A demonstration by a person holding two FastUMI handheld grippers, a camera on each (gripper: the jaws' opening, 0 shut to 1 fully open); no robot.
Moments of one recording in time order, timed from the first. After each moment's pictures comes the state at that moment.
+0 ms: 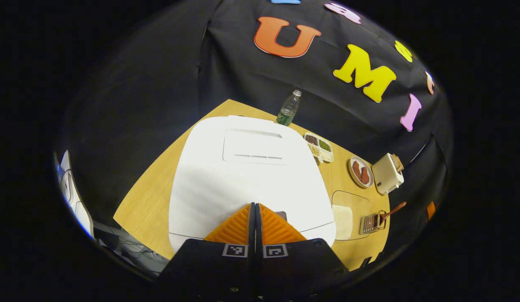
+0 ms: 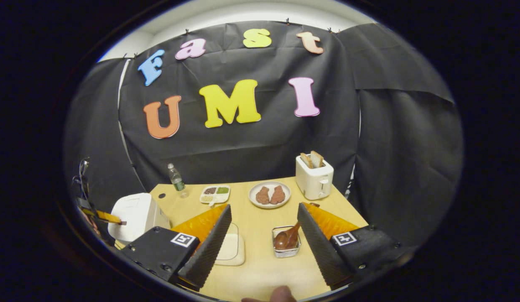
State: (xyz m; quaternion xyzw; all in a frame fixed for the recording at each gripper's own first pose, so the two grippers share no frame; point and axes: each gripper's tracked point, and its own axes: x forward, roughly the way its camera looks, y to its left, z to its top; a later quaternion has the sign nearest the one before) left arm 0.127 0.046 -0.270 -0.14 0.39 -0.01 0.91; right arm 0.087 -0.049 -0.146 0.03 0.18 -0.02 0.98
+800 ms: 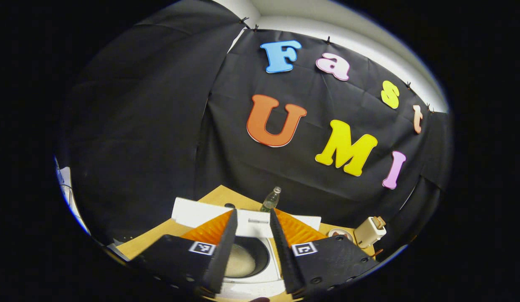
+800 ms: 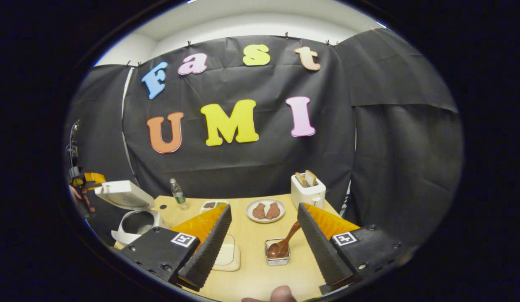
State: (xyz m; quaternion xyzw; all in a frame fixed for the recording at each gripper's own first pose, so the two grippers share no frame) left arm 0.186 0.070 -0.083 -0.16 0.11 0.03 0.98; right arm 0.063 -0.079 -0.095 0.02 0.11 -0.04 0.99
